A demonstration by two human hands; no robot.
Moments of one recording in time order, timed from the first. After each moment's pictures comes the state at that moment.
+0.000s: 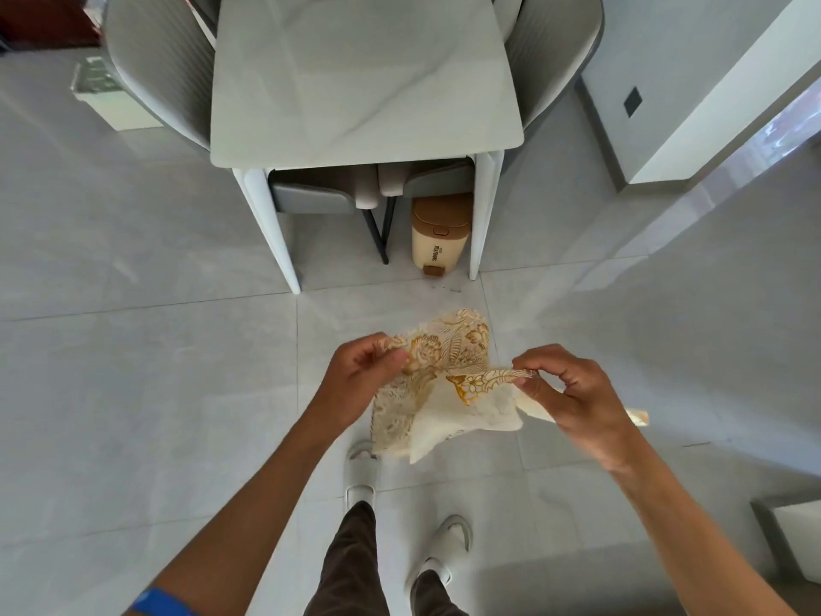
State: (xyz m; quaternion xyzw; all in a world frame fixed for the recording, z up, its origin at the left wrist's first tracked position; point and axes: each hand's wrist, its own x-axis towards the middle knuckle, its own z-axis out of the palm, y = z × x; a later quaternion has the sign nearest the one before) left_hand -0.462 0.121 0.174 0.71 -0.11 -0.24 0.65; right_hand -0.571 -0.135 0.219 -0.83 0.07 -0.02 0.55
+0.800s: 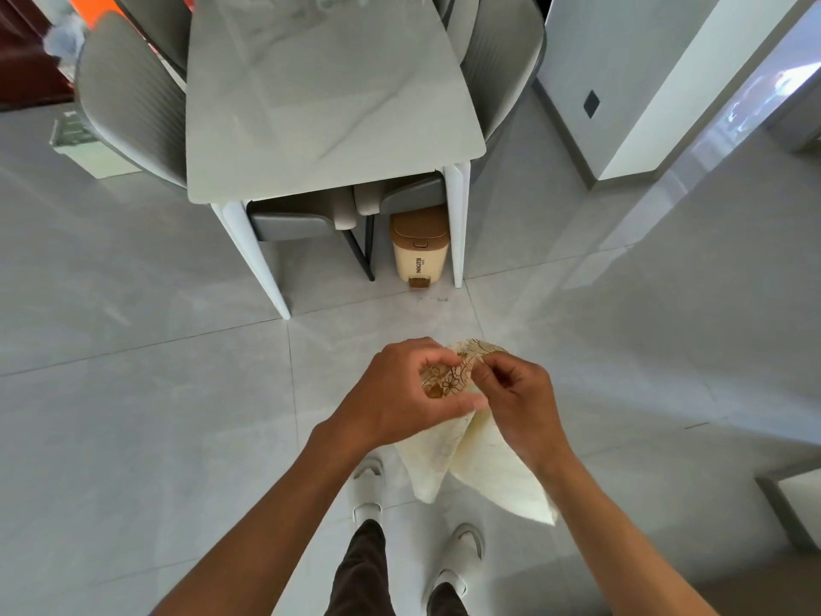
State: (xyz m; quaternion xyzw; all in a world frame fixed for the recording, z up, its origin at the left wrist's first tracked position) left_hand -0.489 0.066 0.245 0.83 -0.31 -0.24 0.41; right_hand -0.576 -0.091 0.204 -0.77 0.20 -0.09 0.60
